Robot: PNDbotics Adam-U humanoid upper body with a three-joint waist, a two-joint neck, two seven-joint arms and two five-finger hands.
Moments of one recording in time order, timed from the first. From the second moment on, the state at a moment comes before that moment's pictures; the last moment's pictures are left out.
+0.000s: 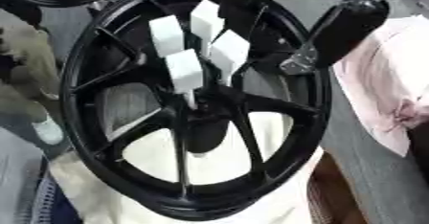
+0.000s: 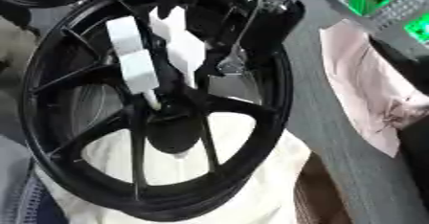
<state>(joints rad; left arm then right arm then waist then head) -0.35 0.36 0.28 -1.60 0.08 0.02 0.12 -1.17 -0.69 0.64 -1.86 0.38 0.12 0.76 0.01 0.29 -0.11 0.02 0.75</state>
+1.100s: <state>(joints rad) -0.36 0.35 0.27 -1.60 0.08 0.02 0.12 -1.14 -0.64 0.67 -1.74 0.41 0.07 0.71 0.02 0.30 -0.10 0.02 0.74</state>
